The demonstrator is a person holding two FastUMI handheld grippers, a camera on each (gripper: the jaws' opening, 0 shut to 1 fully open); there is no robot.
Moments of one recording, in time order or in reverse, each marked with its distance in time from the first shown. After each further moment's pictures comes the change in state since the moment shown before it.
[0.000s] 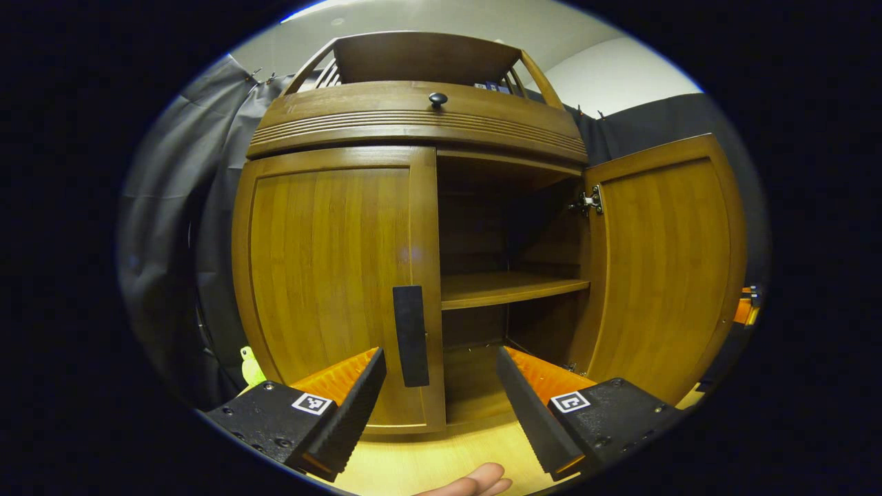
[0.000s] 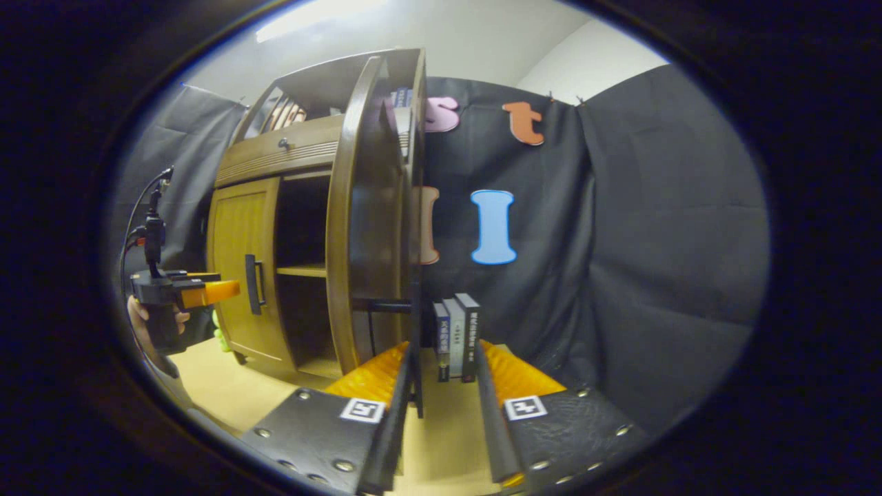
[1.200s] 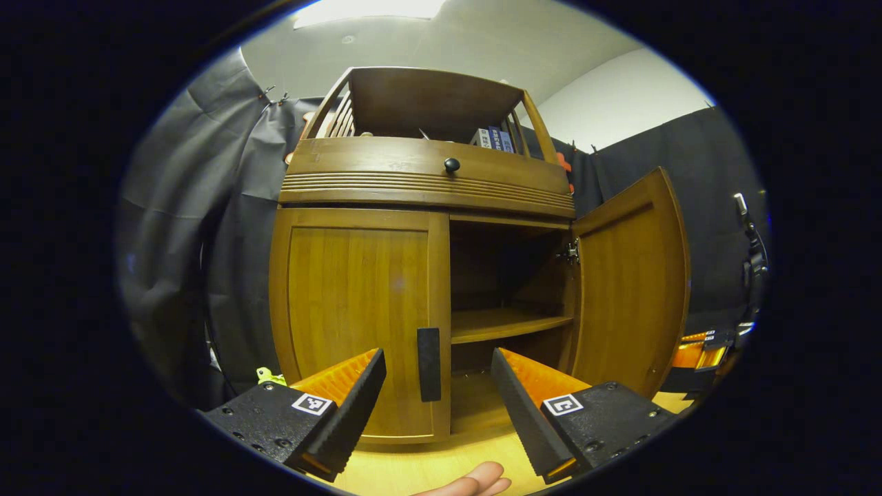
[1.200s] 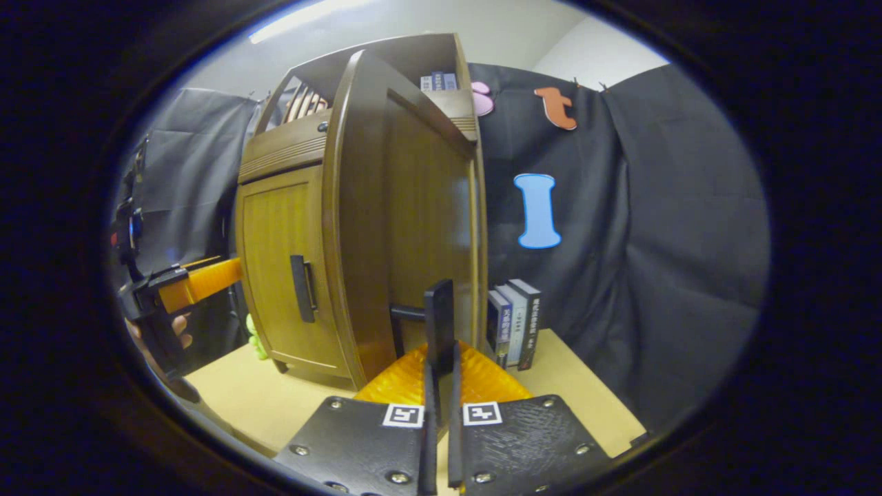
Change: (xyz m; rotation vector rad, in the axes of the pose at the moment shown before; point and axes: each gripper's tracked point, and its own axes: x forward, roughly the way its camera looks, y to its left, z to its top) left arm -0.061 0.018 0.058 -0.011 -0.150 -0.034; right arm 0.011 0.120 -0.004 0.010 0.081 0.095
